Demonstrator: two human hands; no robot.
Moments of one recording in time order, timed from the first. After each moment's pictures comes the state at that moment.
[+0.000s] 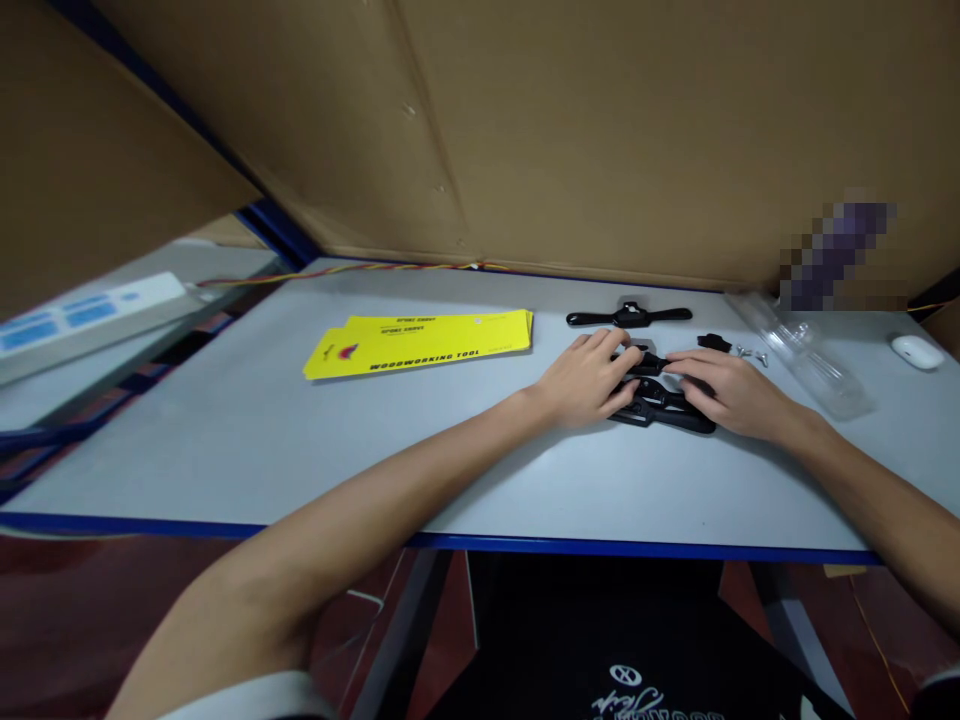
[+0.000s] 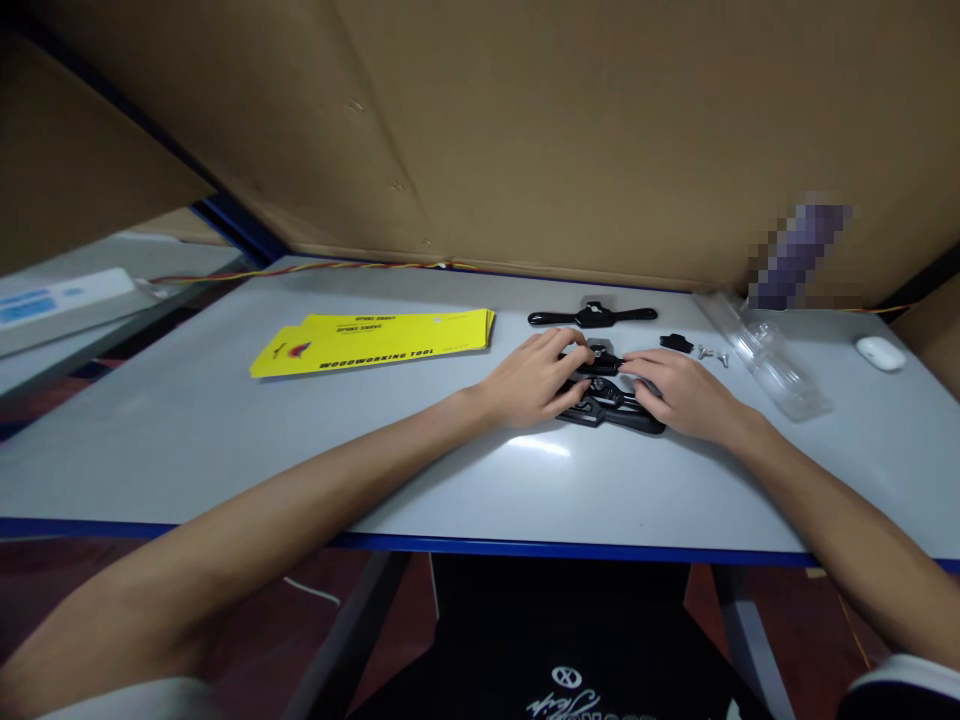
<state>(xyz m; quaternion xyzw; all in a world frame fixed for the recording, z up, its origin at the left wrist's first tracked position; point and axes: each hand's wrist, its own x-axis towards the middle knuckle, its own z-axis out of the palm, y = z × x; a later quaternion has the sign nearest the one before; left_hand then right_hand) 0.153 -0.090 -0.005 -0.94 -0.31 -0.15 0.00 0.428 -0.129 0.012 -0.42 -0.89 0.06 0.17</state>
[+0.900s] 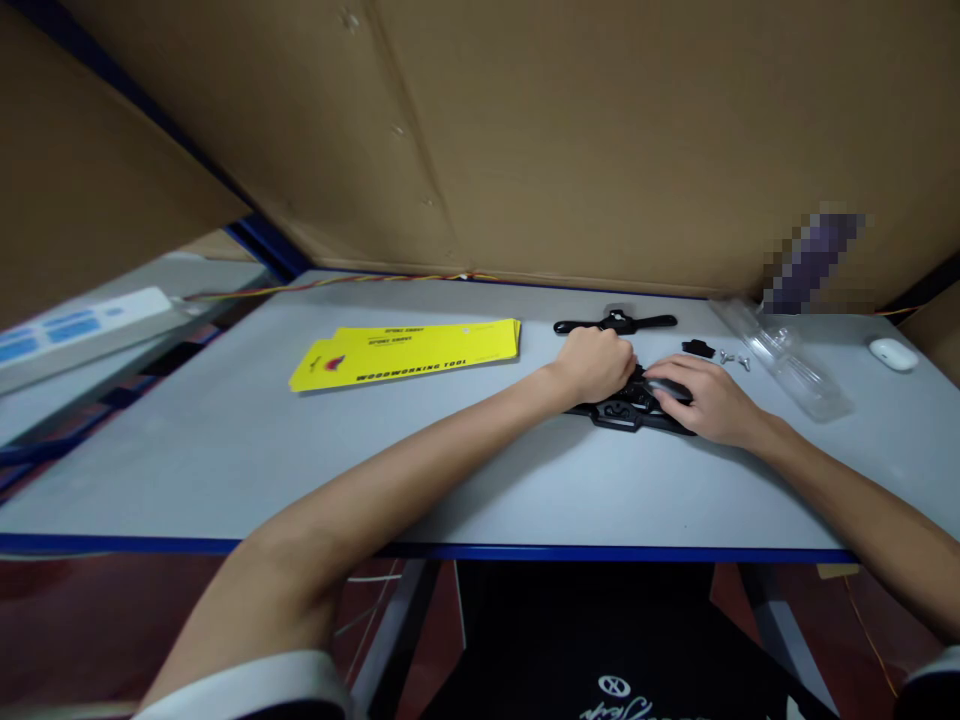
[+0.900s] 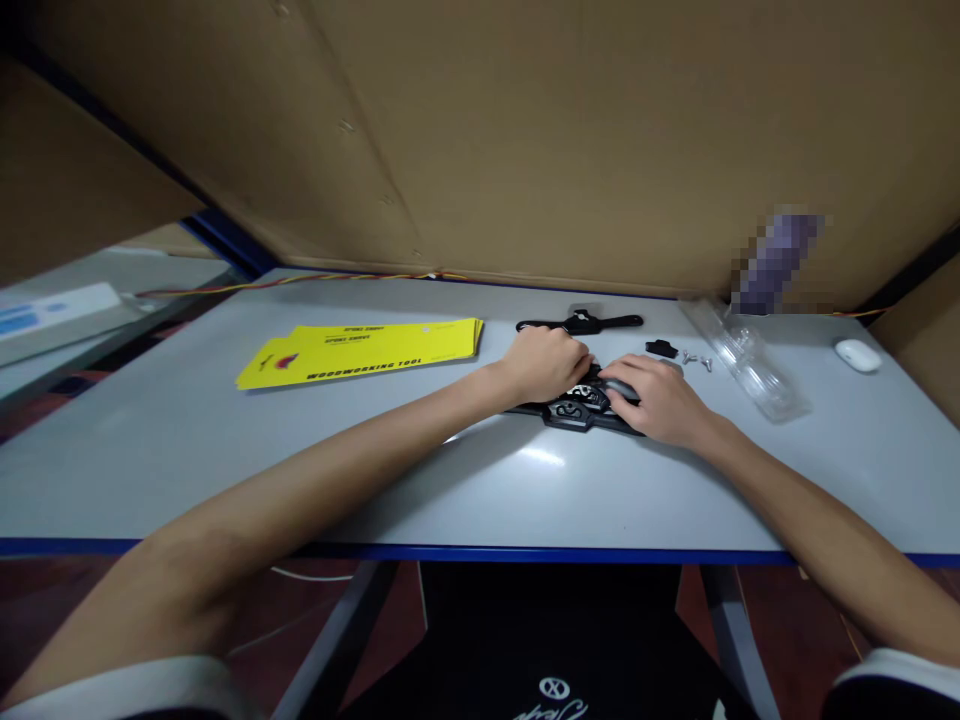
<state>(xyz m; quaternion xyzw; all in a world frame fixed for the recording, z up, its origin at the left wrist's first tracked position) 0.202 -0.084 0.046 -0.89 -0.45 0.04 0.02 0.413 -0.134 0.002 -0.42 -0.87 0.07 0.25</state>
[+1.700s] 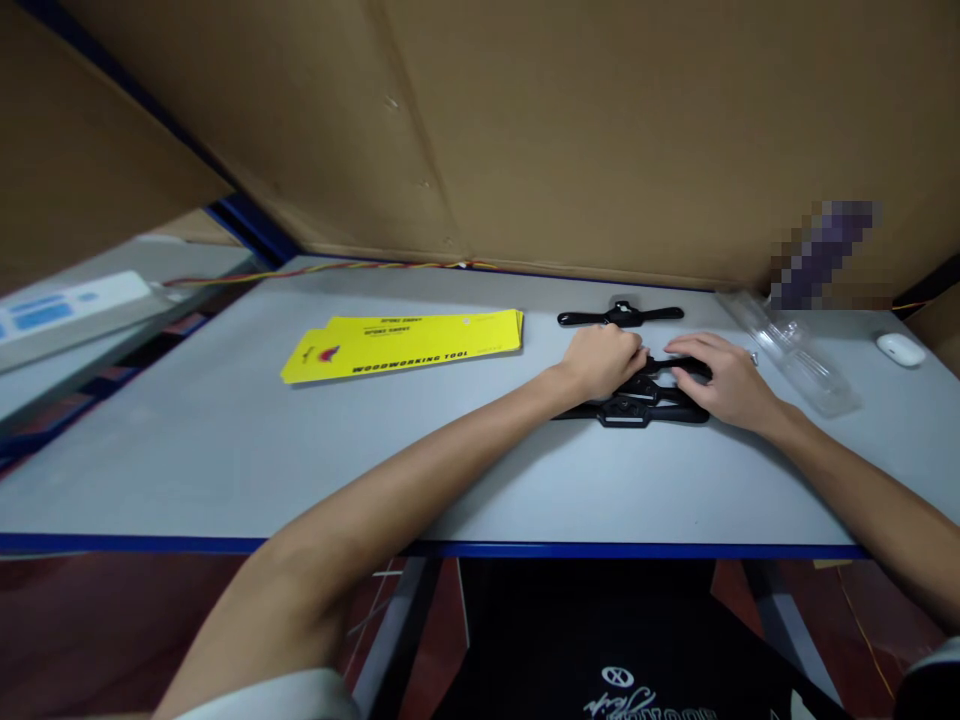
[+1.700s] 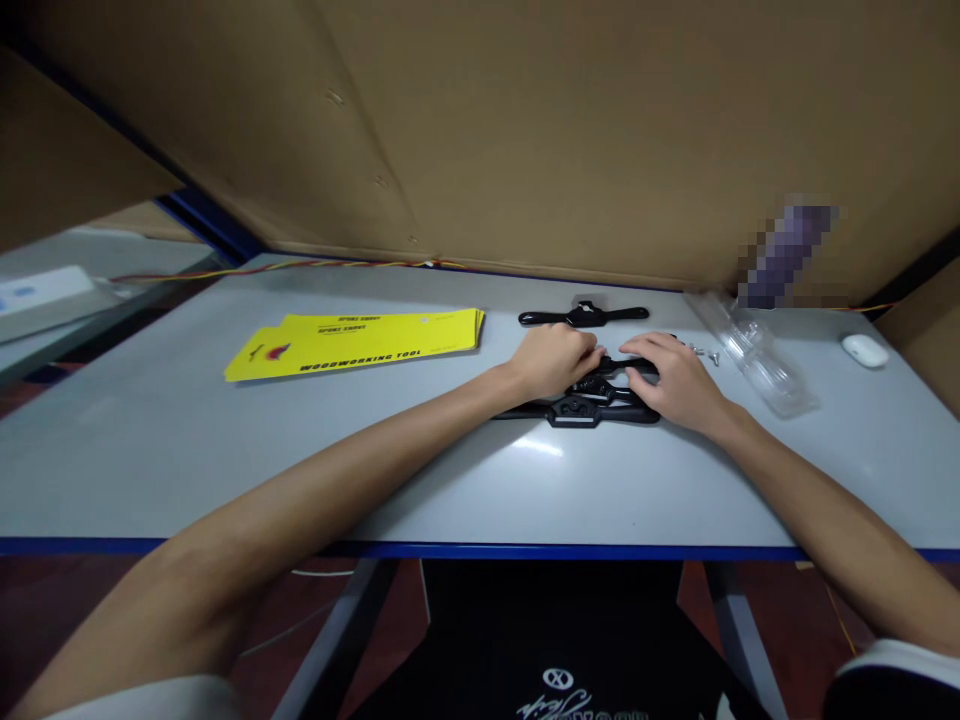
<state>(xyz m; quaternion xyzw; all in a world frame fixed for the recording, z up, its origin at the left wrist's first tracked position) 0.202 -0.080 0.033 -0.88 -0.47 -0.01 -0.05 0.427 -0.119 0.000 -0.43 -0.85 0.03 0.31</state>
